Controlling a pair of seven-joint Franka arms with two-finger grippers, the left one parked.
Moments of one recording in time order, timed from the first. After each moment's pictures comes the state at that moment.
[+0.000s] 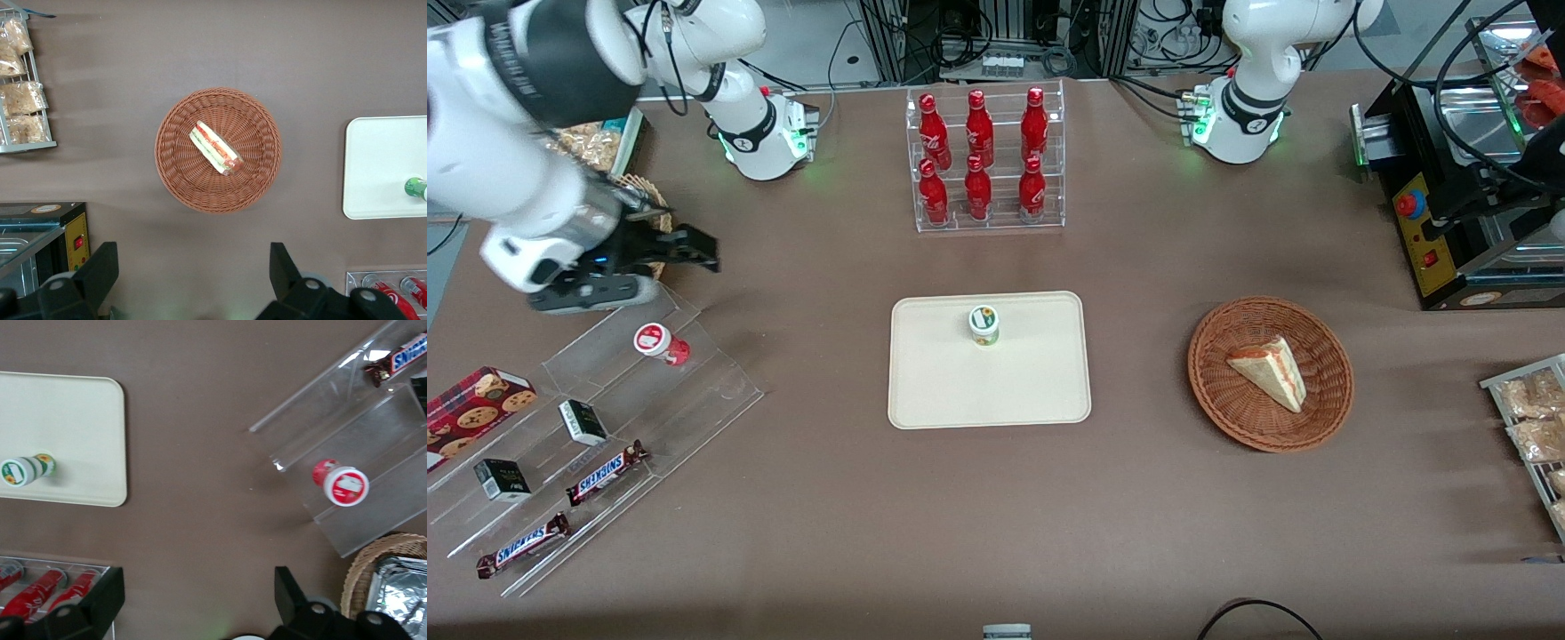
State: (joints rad) arm 0.20 -0.08 -0.09 -1.81 0.07 1.62 0.04
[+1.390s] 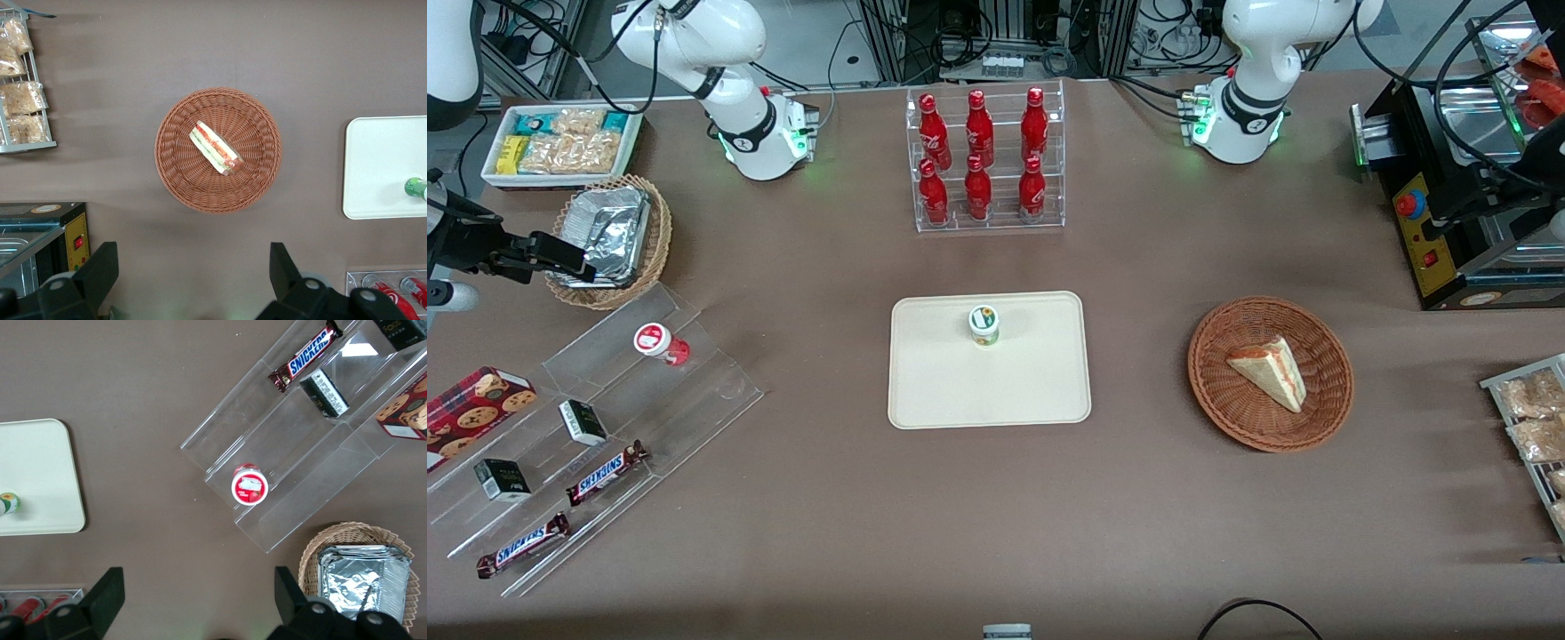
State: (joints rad) arm -0.03 -0.07 -0.09 -1.75 0.06 1.60 -0.05
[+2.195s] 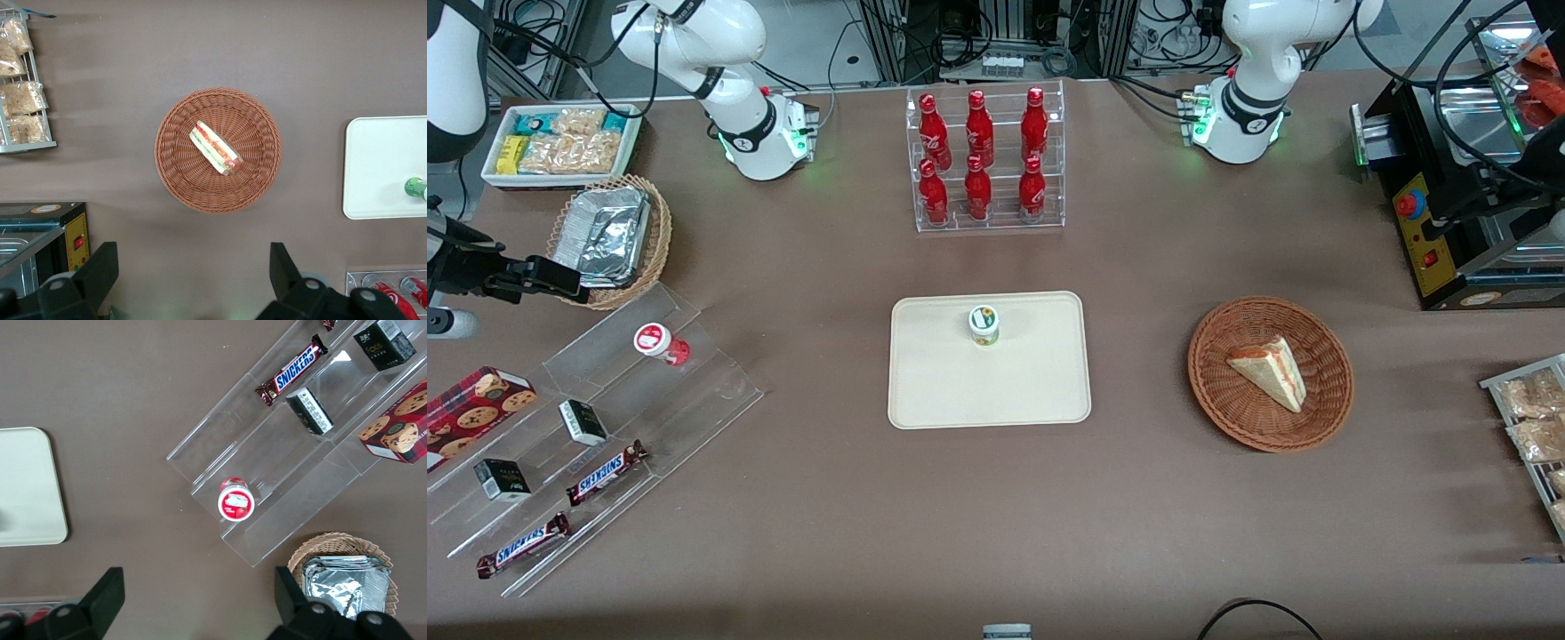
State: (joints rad) arm -0.03 0.00 -0.08 -1.68 0.02 1.60 -0.05
